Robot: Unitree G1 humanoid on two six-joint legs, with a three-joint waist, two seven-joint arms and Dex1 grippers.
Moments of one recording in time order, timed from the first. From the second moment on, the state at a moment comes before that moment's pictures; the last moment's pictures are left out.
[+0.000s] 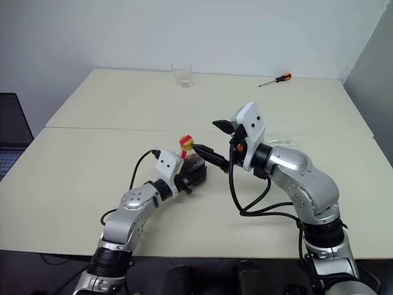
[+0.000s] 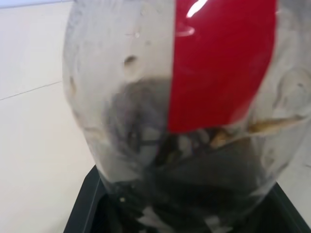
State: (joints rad) left arm -0.26 0.25 -0.11 -0.10 -0.16 0.38 -0.51; right arm -0.58 -0.35 0.09 -0.44 0.53 0.80 0.52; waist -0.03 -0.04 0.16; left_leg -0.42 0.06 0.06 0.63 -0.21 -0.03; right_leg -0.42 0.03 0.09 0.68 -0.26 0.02
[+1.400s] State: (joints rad) left arm -0.25 0.25 -0.15 -0.13 -0.14 0.36 -0.51; right arm -0.62 -0.24 0.22 -0.32 0.41 0.82 0.46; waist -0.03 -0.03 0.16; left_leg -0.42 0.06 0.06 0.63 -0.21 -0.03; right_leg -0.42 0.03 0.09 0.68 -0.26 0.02
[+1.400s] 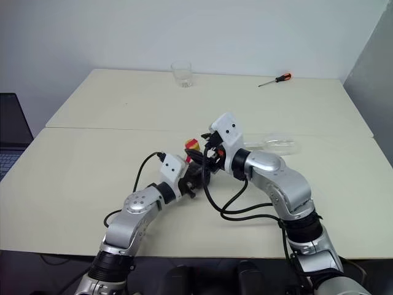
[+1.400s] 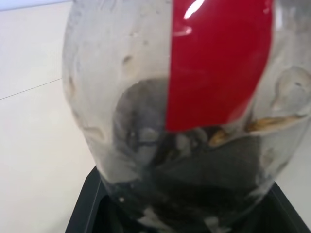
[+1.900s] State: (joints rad) left arm -0.25 0.25 -0.15 -0.13 -0.14 0.37 -0.50; right arm -0.62 -0.24 0.22 -0.32 0.42 0.83 0.48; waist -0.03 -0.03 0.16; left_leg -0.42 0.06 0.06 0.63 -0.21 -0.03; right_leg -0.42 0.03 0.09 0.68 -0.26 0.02
